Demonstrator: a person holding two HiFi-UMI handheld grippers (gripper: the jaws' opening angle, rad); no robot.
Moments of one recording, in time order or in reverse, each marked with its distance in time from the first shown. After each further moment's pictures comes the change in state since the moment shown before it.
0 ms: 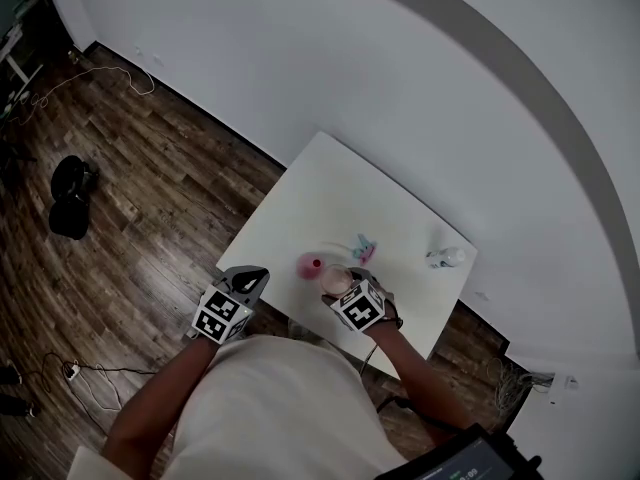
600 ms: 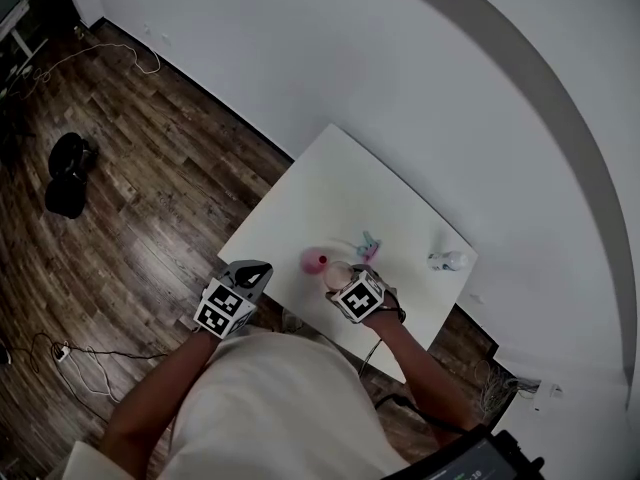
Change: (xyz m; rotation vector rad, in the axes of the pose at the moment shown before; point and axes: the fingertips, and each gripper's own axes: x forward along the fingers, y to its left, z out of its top) left arm 0.001 0.011 -0.012 -0.037 -0.002 -0.007; right arm 0.021 -0.001 -0.007 -0.026 0.179 0.054
